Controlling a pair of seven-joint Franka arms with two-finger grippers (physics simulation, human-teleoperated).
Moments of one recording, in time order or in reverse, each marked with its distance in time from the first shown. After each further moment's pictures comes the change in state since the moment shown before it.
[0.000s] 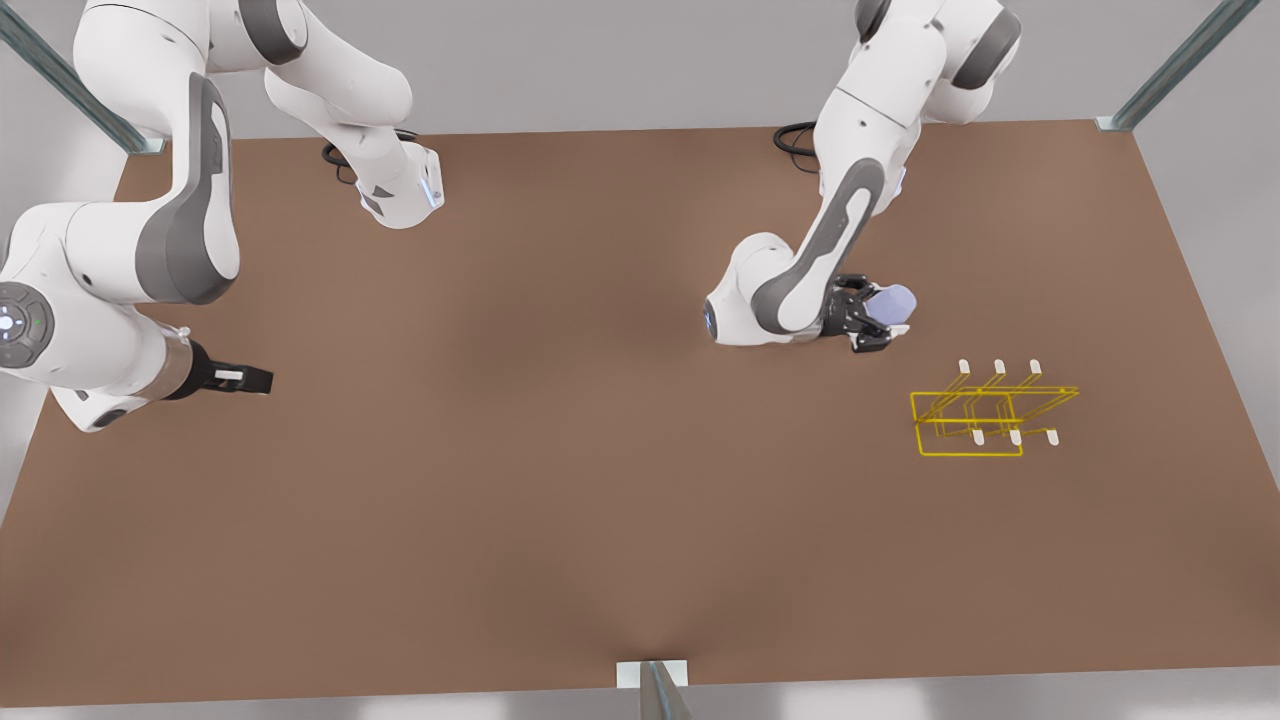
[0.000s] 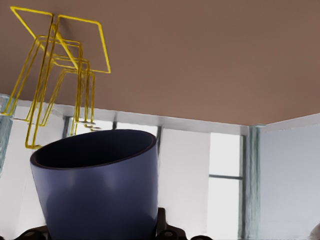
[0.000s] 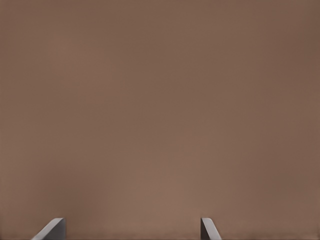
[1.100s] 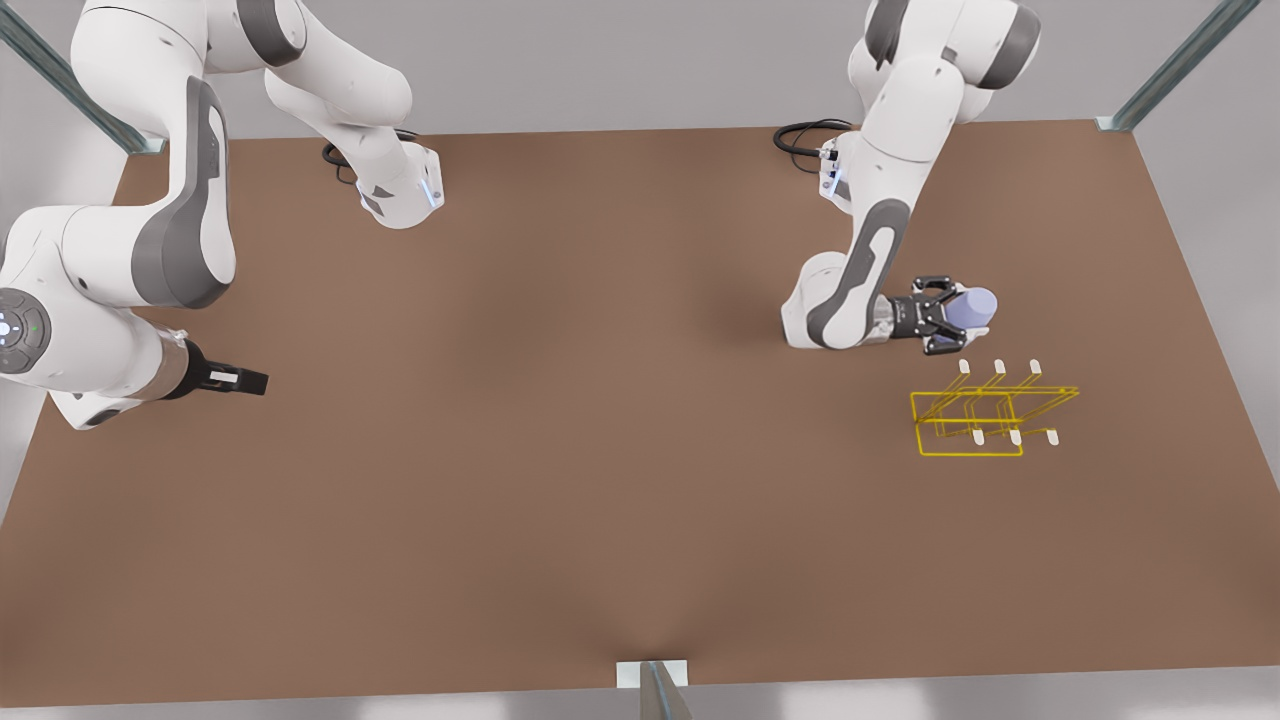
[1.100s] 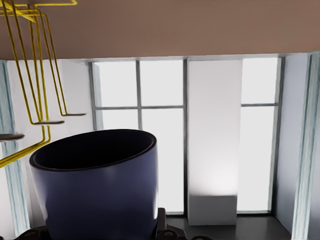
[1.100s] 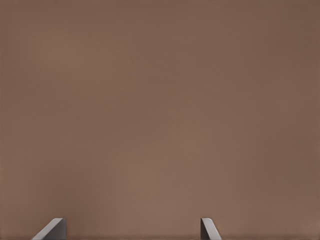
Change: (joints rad) left arm 0.041 0.019 0.179 -0.304 0.307 0.110 -0.016; right arm -0.009 0.005 -0.001 0.000 -0.013 -0.016 0.050
